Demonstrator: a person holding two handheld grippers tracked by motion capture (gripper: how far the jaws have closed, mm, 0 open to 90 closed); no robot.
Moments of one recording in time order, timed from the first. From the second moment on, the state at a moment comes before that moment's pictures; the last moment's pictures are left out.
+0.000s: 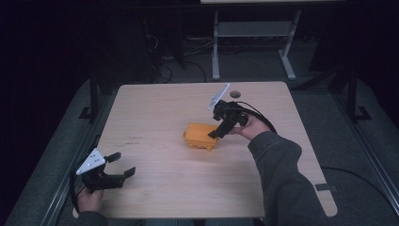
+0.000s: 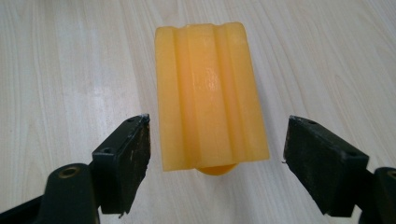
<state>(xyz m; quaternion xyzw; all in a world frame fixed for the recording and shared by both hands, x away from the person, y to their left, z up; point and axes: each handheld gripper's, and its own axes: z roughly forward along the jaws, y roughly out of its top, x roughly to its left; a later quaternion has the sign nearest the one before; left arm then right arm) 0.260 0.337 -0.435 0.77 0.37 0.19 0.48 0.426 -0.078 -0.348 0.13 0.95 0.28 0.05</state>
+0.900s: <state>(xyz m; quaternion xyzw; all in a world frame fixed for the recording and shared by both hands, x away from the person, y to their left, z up) 0.260 0.336 -0.435 0.77 0.37 0.19 0.48 0.406 -0.124 -0.352 0.17 0.94 0.30 0.05</state>
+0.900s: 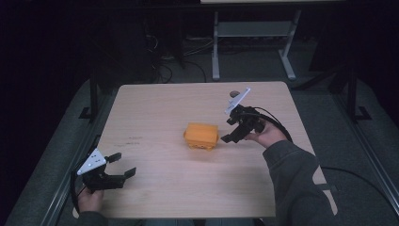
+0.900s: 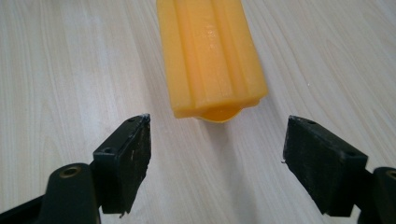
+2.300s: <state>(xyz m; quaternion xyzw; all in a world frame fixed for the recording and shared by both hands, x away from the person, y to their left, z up) 0.261 0.337 -0.436 0.78 0.37 0.19 0.47 0.373 -0.185 -0.383 0.23 0.92 0.30 0.05</state>
